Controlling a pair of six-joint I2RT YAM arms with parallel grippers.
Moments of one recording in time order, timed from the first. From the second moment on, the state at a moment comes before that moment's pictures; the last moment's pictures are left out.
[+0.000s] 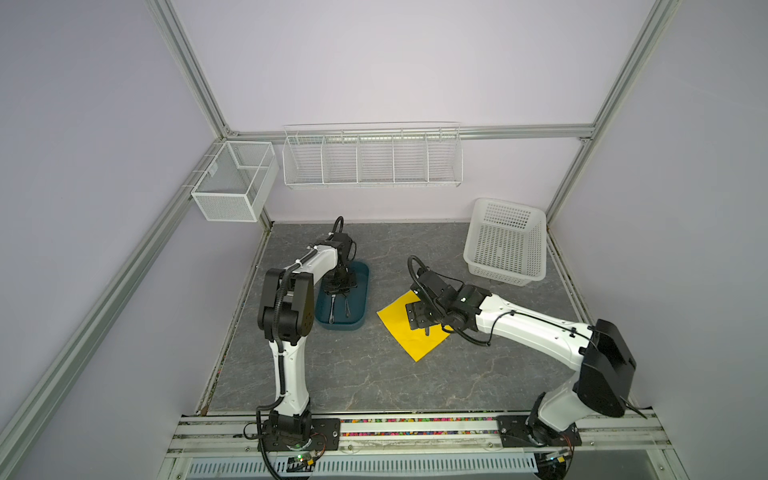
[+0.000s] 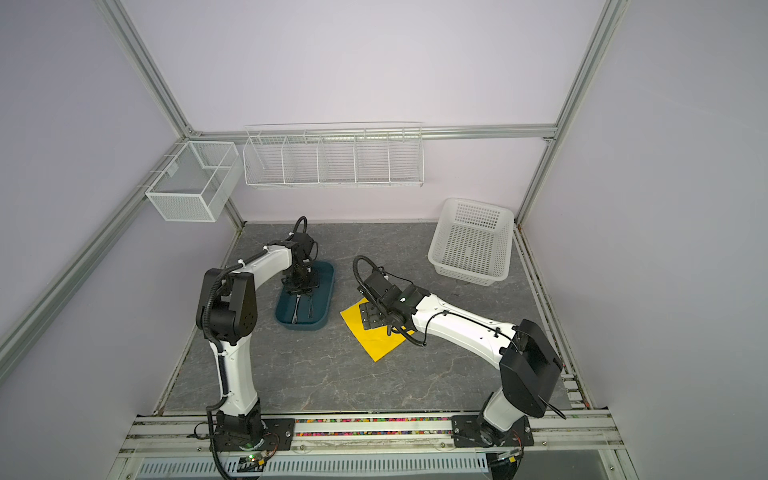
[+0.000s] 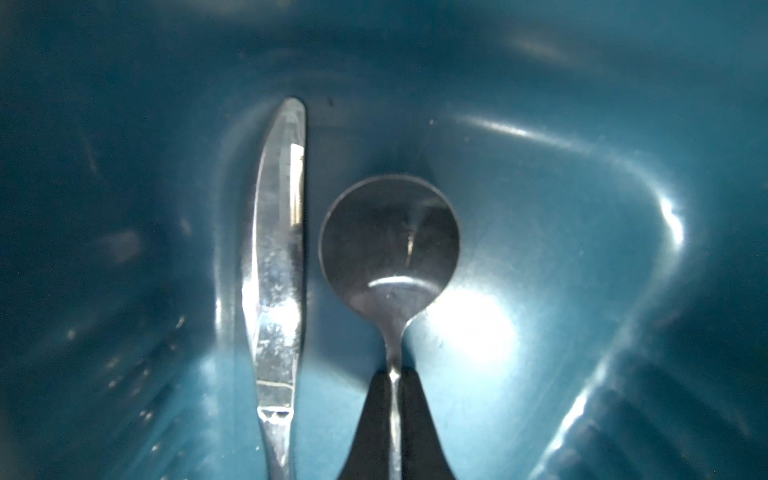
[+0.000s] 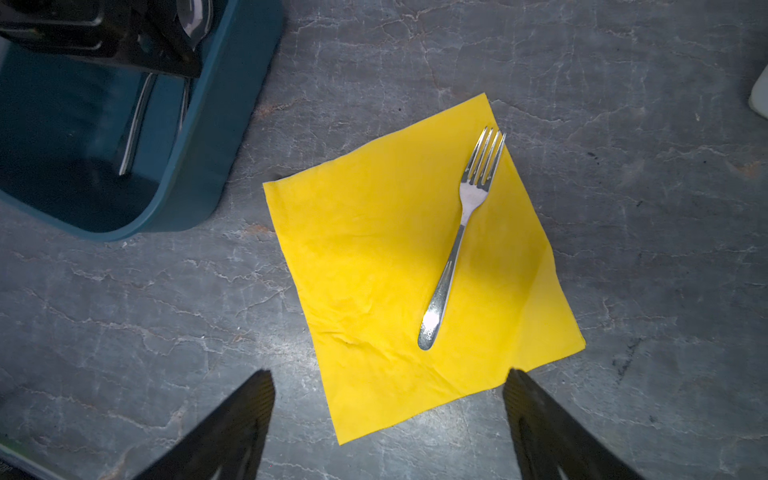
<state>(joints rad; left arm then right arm) -0.25 2.11 1.57 -0.92 0.02 -0.34 0.92 1.59 1.24 -0.70 0.22 0.58</state>
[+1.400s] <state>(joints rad) -0.25 1.83 1.45 -0.98 0.05 -0.34 0.88 1.52 1.13 -0.47 0.28 0.68</state>
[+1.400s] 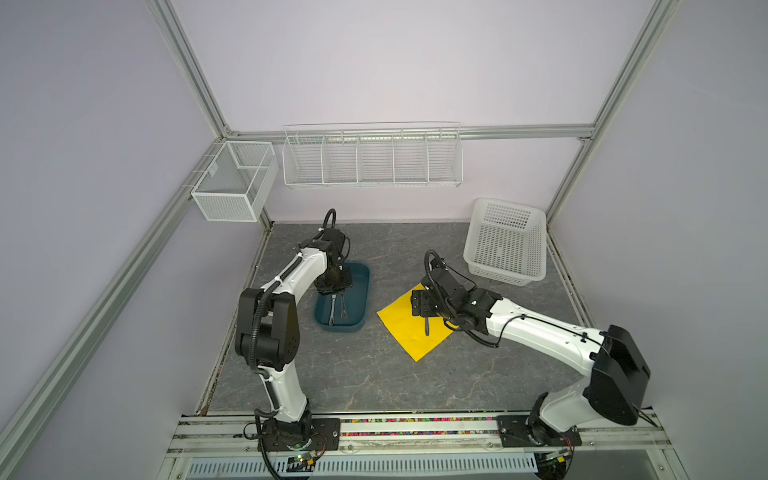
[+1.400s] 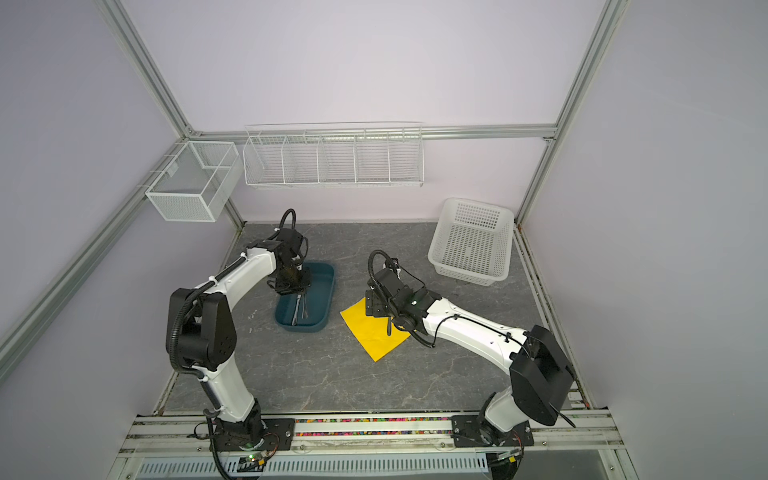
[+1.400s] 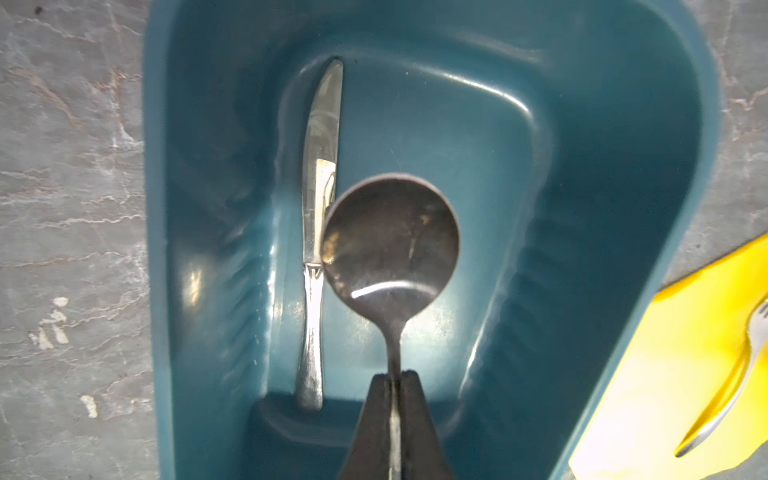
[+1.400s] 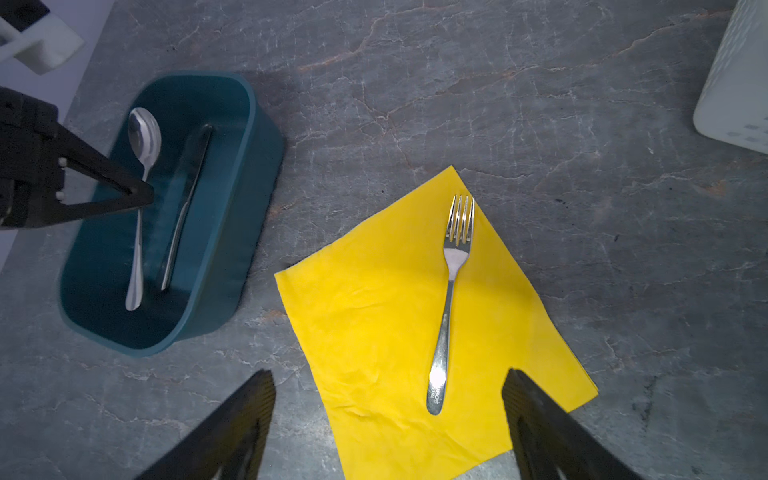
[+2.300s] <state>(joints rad) -0.58 1.80 1.58 -0.97 0.21 -0.45 0.78 1.18 0.91 -0.51 0.36 0.79</state>
